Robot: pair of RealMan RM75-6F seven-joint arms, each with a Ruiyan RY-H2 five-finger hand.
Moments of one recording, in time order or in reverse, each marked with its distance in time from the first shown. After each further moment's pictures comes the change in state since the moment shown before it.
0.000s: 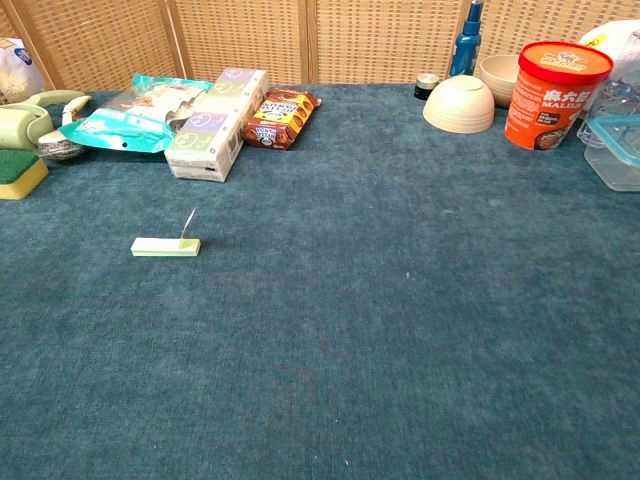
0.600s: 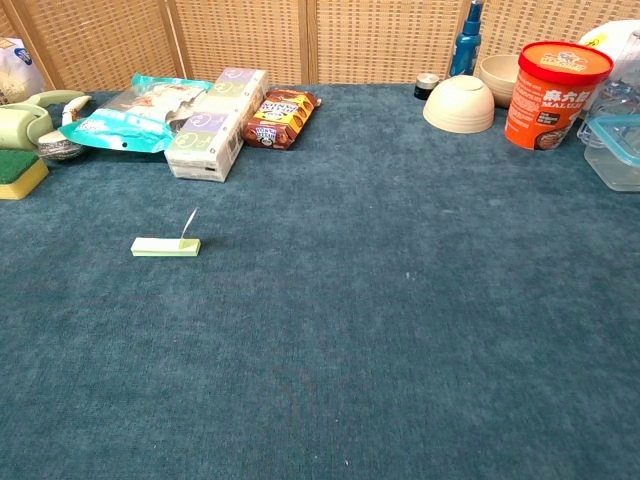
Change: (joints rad) left arm -0.070 0.061 -0.033 -0.011 0.015 -0.074 -0.014; right arm -0.007 0.004 -0.003 -0.006 0.000 0.005 0.011
